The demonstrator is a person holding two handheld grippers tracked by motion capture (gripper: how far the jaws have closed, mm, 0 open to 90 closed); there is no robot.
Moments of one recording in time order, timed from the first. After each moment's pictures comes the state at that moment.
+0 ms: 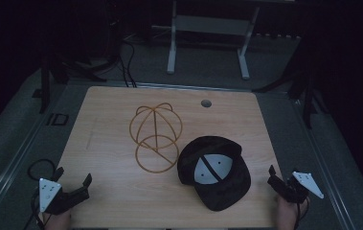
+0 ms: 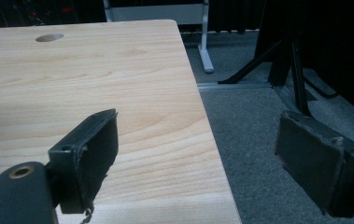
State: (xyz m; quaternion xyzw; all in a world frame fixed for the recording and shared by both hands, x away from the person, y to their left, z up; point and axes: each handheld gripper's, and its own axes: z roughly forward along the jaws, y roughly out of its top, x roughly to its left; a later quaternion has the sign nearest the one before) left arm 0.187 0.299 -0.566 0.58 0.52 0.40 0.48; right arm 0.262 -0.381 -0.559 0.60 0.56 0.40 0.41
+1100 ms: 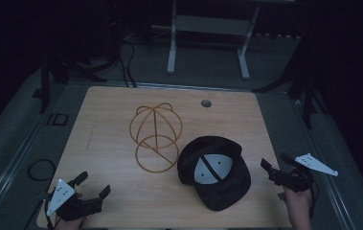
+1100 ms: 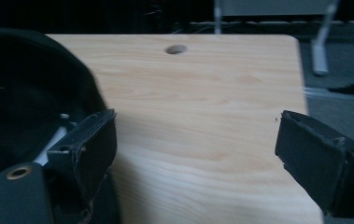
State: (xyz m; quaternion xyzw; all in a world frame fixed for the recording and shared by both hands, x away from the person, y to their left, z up) left arm 0.177 0.258 -0.550 0.65 0.45 0.28 0.55; right arm 0.272 -0.365 -0.475 0.49 0.68 0.49 0.25
